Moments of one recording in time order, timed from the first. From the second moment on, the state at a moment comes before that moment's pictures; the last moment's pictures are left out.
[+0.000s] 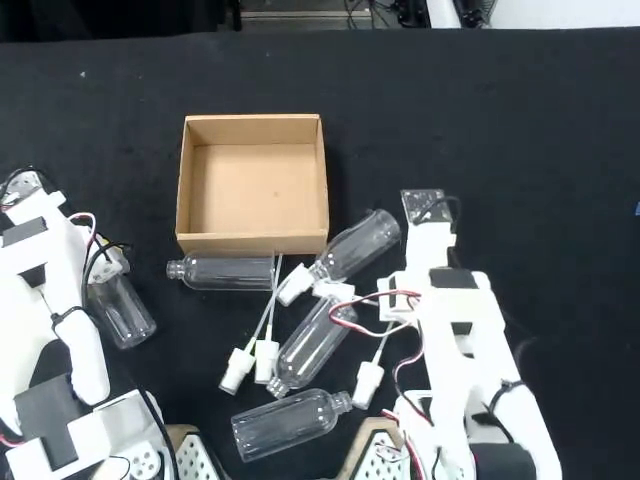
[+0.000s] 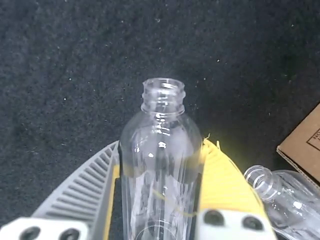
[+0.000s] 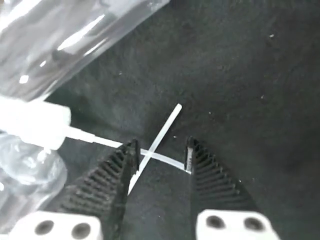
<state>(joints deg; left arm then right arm) -31.0 -14.5 38.7 60.9 8.9 1.0 -30.8 66.9 50.3 -0.5</state>
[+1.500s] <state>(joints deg) -31.0 -14.5 38.7 60.4 8.9 2.2 -30.0 63.8 52.1 -6.3</state>
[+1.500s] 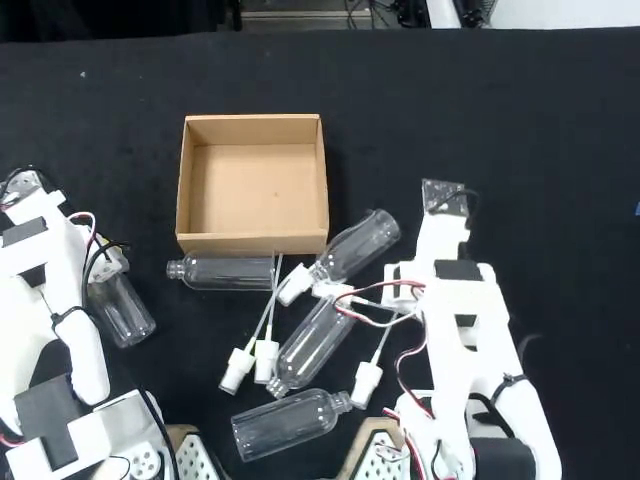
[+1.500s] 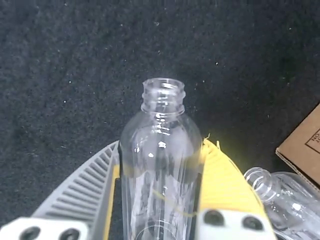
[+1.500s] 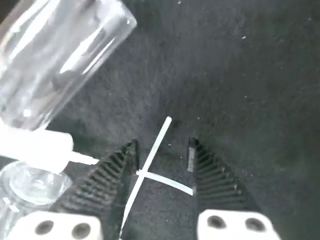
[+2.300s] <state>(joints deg) -31.0 -14.6 39.4 60.4 8.9 7.3 -26.1 64.7 52.1 3.9</state>
